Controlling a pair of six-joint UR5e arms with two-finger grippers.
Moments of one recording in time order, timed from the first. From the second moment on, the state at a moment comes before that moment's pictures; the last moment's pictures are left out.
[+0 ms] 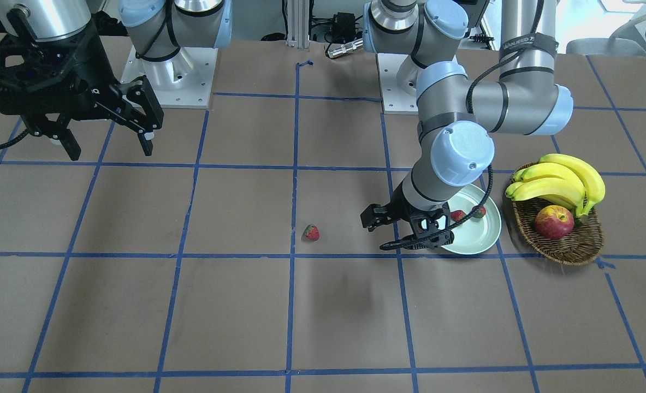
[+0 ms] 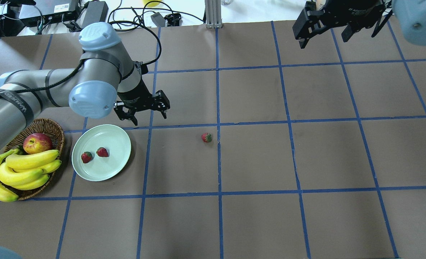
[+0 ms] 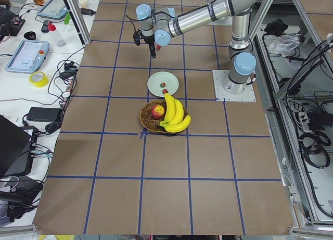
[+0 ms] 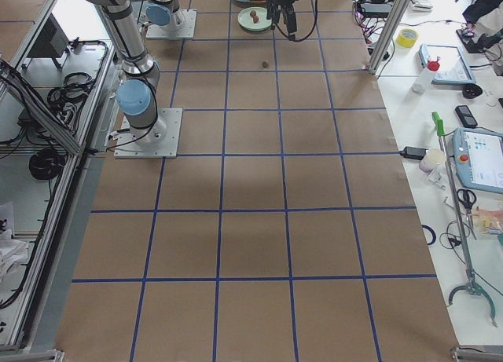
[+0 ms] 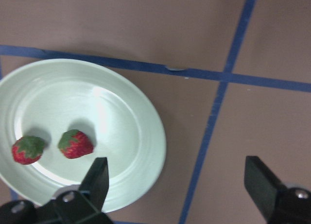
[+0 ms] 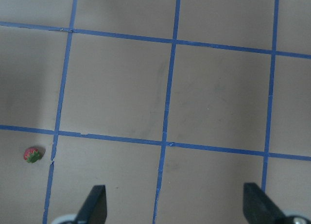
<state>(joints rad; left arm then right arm) -1.63 -1.87 -1.81 -1.13 1.44 -0.27 1.58 -1.54 1.48 -1.72 -1.57 -0.11</state>
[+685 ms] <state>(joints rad) -1.76 -1.94 -1.93 -0.91 1.30 -0.69 1.58 -1.54 1.48 -1.72 -1.57 -0.11</state>
